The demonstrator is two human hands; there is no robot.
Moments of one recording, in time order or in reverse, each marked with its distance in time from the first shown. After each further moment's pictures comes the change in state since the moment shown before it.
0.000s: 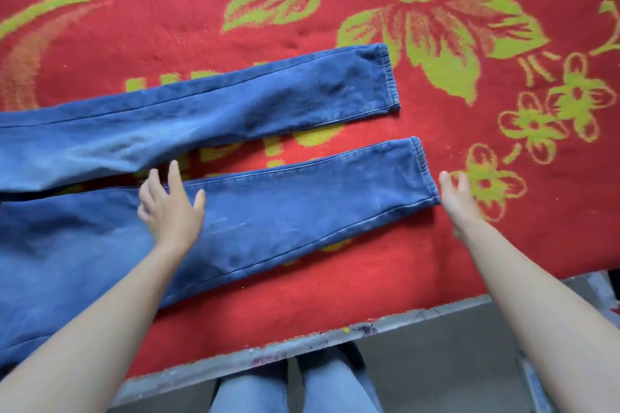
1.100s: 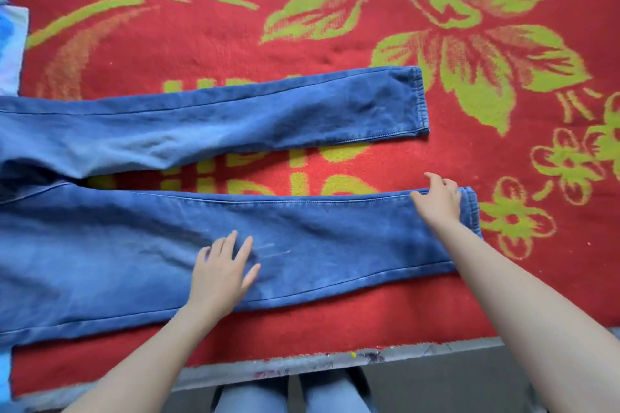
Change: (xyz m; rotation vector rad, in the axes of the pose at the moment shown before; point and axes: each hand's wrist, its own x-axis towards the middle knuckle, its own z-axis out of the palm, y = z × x) left_hand -0.070 -0.032 0.036 0.327 -0.237 0.553; right_hand -0.009 -0.057 0.057 -0.641 -0.066 -0.185
